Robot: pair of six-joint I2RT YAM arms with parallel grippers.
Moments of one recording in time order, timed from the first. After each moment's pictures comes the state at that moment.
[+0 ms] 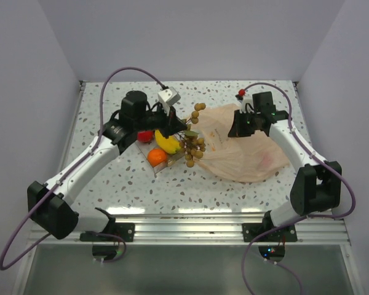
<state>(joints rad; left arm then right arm) -0.52 1.32 1.22 -0.27 0.59 -0.03 0.18 1.53 1.24 -0.63 -0.39 0.10</state>
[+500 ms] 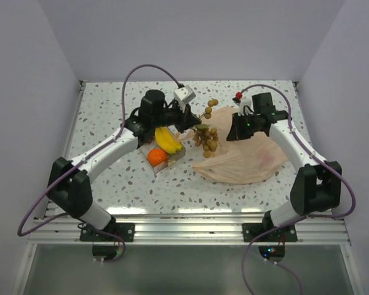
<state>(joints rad) -0.59 1.55 1.24 0.02 0.54 -0.05 0.18 1.53 1.24 -0.69 -0.47 0.03</state>
